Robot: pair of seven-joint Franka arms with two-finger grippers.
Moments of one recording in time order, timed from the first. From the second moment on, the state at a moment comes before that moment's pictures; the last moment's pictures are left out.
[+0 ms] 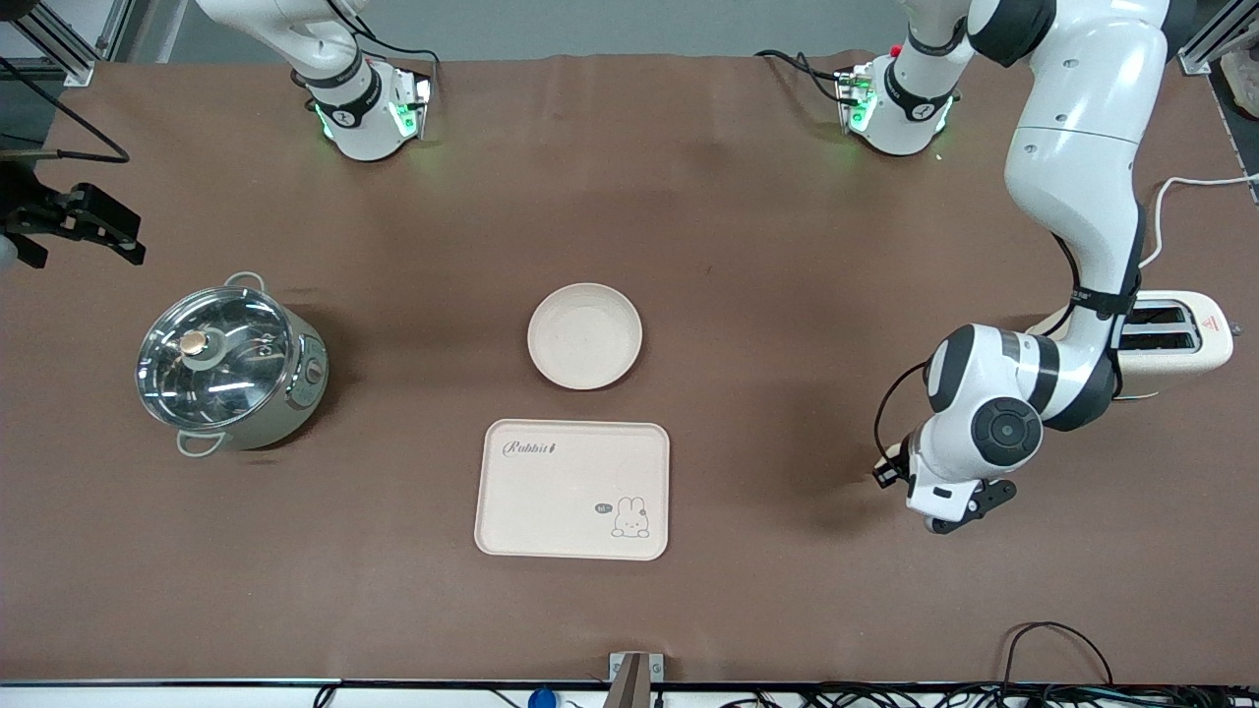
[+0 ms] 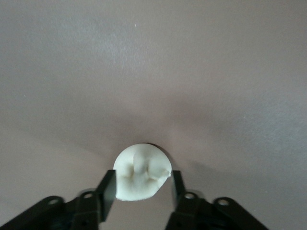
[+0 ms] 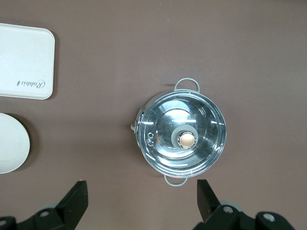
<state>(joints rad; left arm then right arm) -0.09 0.76 -0.13 -1.46 0.17 2.15 -0.75 0.12 -0.02 -0.11 -1.53 -0.06 1.54 -0.06</state>
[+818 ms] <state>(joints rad) -0.03 0.42 -0.13 -1.43 0.17 2.00 -0.38 0.12 -0.02 -0.11 -1.53 -0.06 1.54 -0.06</state>
